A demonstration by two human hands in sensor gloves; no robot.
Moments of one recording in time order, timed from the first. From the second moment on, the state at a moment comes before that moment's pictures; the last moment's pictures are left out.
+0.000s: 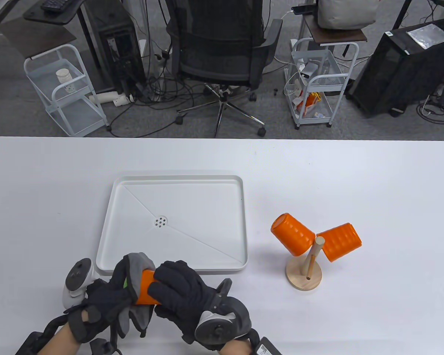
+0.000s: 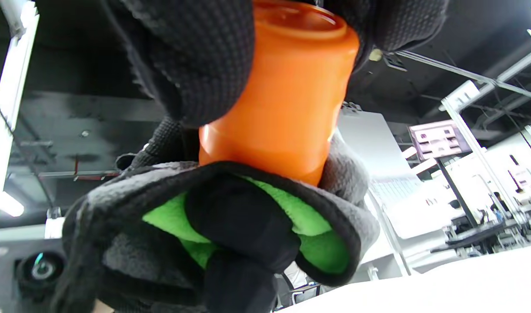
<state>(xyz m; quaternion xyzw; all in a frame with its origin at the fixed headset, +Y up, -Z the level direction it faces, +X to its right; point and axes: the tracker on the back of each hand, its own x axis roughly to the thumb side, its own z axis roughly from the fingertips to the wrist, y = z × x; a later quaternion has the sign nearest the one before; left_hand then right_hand) -0.273 -0.740 -0.248 -0.24 -0.34 0.66 0.63 -0.034 -0.669 -0.198 0.46 -0.24 0.80 0.30</state>
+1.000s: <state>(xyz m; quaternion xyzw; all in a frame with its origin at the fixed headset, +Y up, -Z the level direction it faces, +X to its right) -0.286 -0.738 -0.252 -0.25 -0.31 0.71 0.58 0.061 -0.544 -0.132 0.31 -0.32 0.89 0.04</state>
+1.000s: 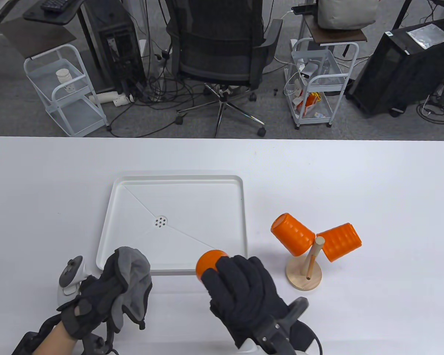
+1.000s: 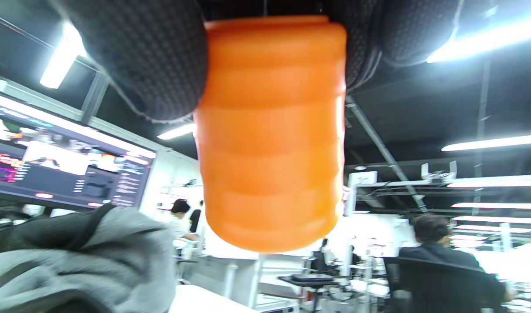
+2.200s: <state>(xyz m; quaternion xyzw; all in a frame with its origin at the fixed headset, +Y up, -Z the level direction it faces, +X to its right) -0.288 -0.739 -0.252 -0.25 -0.29 0.72 0.58 0.149 -0.630 -0.166 0.11 -0.18 0.97 -0.13</state>
